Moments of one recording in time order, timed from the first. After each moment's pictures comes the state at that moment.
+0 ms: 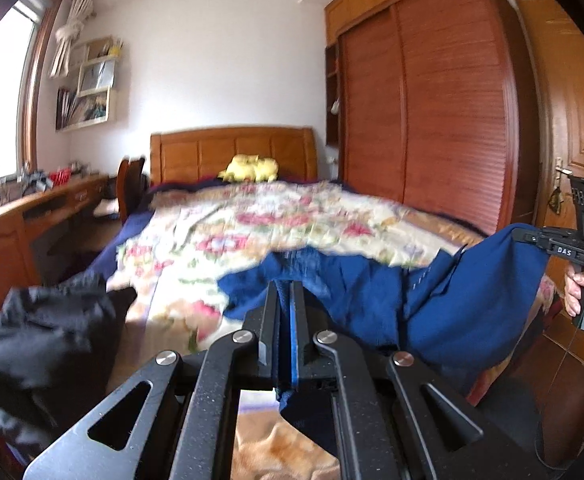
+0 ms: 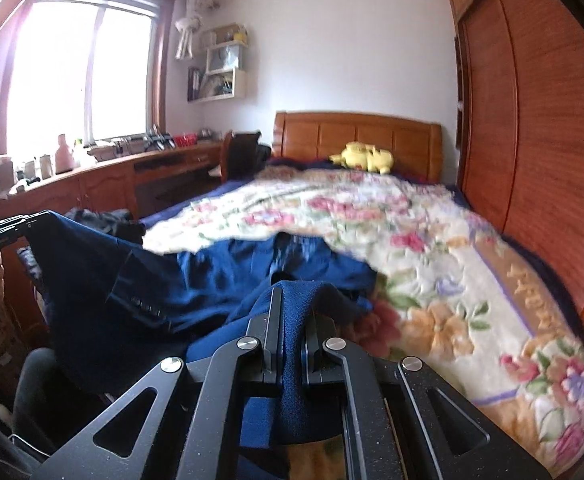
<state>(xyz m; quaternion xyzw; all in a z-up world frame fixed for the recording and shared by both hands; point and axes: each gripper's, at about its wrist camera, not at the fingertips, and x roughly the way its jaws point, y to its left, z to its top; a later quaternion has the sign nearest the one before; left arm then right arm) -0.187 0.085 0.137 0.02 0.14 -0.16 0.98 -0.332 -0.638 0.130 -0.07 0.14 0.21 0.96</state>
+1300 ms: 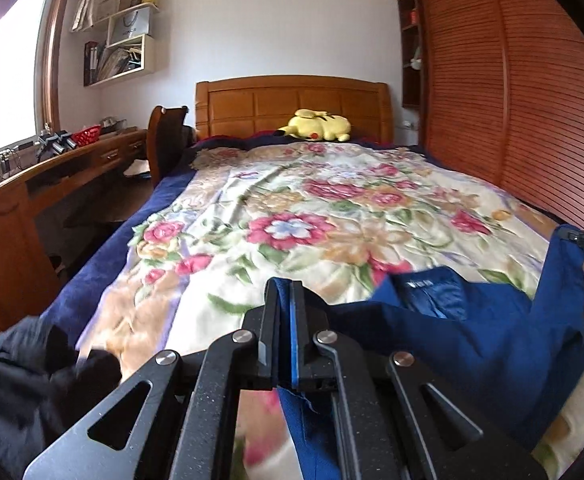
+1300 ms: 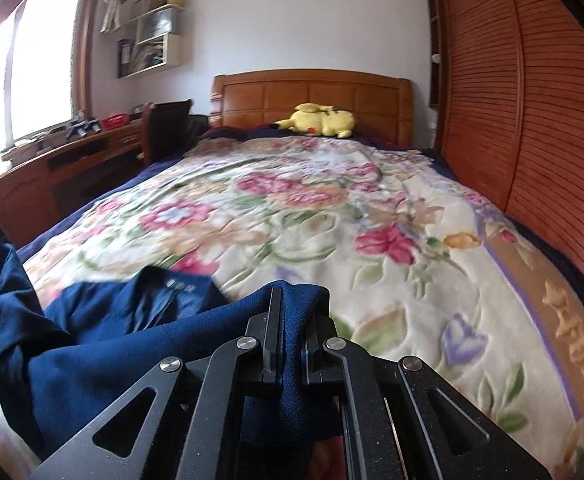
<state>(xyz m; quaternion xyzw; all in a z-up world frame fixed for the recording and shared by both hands) 0.136 0.100 0.066 0.02 0.23 -0.04 0.97 0.020 -0.597 0.075 -0.06 0.21 0.13 0.97</state>
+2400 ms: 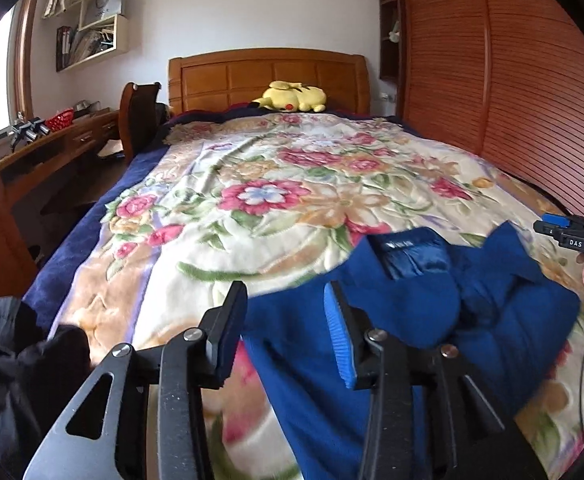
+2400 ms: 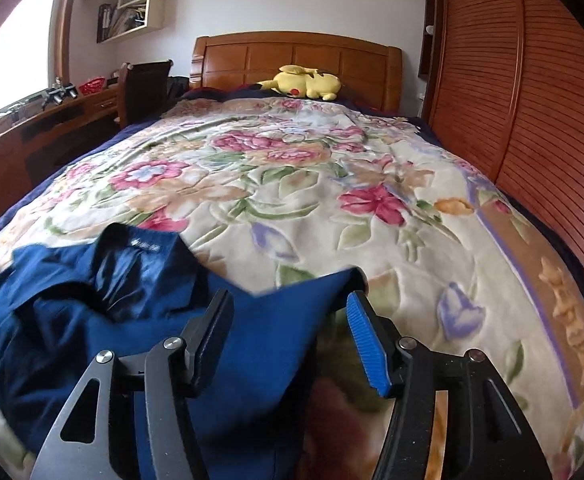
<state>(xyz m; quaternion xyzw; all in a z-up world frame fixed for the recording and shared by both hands) 0.118 0.088 0.046 0.02 0.28 -0.09 0.95 0.033 -0.583 0.052 -0.08 0.27 0.10 0.95</state>
